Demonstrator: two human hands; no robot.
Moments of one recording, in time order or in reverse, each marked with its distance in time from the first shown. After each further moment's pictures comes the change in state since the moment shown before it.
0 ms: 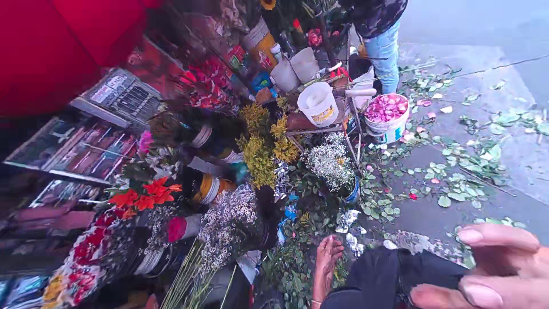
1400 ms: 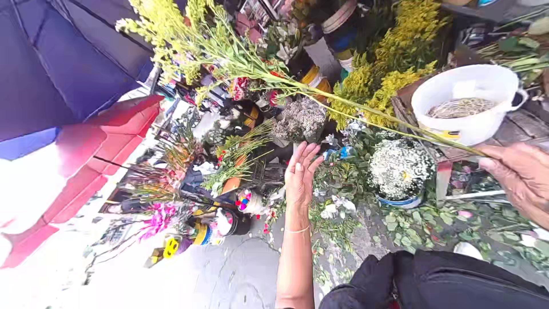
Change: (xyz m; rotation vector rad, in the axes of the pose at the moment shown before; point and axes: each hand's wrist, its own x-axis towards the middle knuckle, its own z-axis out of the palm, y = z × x) left_hand -0.057 0.348 0.272 -0.356 0.733 1.098; right_hand 0.023 0.523 -0.148 0.409 -0.466 0.352
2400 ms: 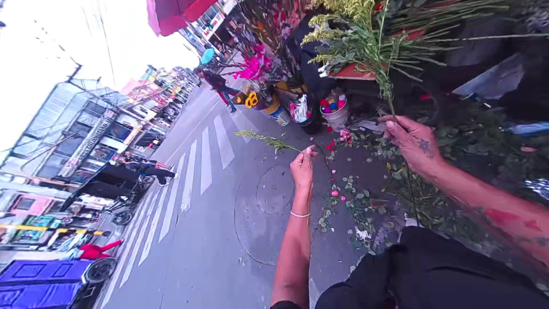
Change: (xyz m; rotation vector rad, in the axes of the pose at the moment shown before) left_hand -0.391 0.154 -0.492 0.826 1.281 -0.049; right_hand -0.056 -0.440 0.643 1.009 -0.834 0.118
